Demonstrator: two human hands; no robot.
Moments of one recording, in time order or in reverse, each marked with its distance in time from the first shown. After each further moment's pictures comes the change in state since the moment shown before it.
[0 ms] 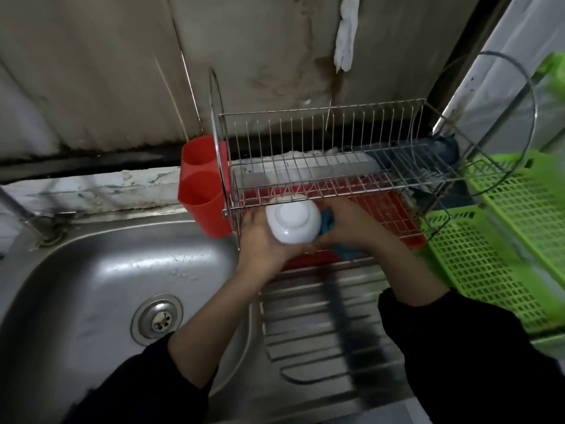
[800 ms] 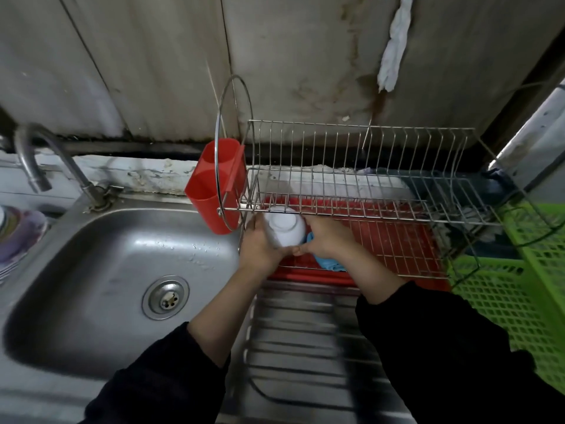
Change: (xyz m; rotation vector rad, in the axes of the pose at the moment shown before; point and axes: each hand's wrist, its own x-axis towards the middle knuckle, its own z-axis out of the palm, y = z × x) left_hand 0.020 -0.013 0.024 0.342 0.123 -0.274; right_hand 0.058 -0.007 0.027 -0.245 -0.133 -0.130
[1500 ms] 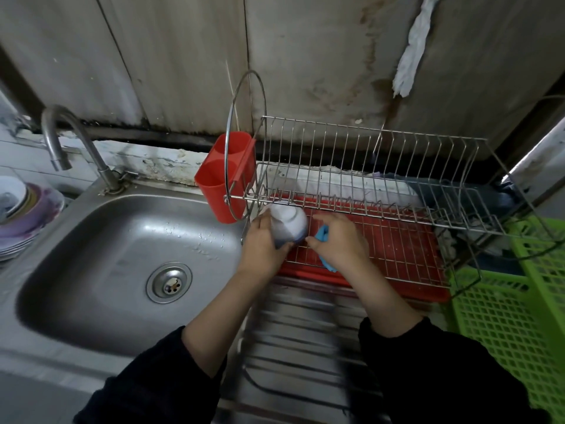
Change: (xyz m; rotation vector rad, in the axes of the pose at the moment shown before) left_hand -0.028 0.006 -0.009 -0.056 0.048 0.036; right_hand -0.037 0.003 0.000 0.094 0.262 0.017
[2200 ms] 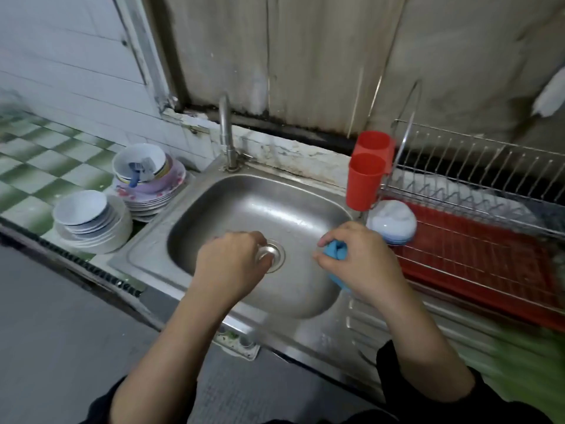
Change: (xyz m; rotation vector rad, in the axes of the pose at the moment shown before) left_hand -0.136 -0.093 -0.233 0.536 0.012 -0.095; right_hand -0.109 -0.185 0.036 0.135 -0.083 -0.346
